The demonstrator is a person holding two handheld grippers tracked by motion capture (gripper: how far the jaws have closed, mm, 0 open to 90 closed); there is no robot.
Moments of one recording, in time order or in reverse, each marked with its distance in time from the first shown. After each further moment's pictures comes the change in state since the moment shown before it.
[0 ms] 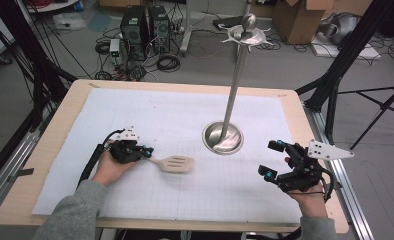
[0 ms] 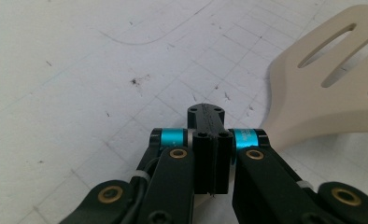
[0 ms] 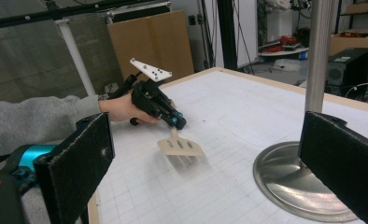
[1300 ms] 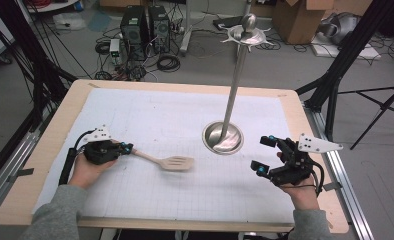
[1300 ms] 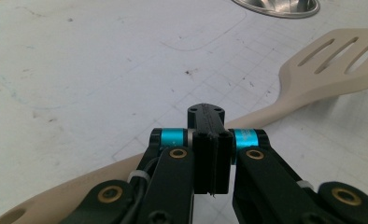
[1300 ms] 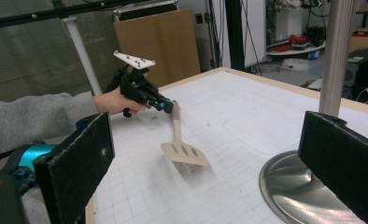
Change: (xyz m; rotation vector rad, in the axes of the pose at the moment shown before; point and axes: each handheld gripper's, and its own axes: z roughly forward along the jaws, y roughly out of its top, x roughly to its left) left arm 0.021 -0.026 -0.055 -0.147 0.050 -0.020; right arm -0.006 0.004 0.021 0.009 0.034 0.000
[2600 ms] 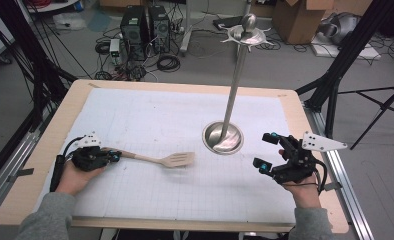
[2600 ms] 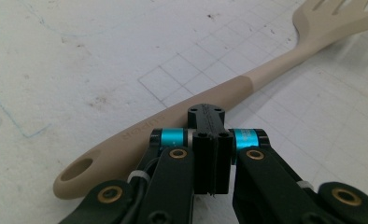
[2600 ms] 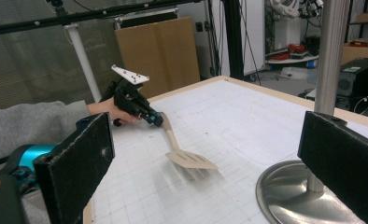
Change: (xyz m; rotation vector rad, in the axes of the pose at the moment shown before) left arm 0.011 -0.025 -0.024 0.091 0.032 -0.060; right arm -0.002 0.006 -0.003 -0.033 0.000 -0.017
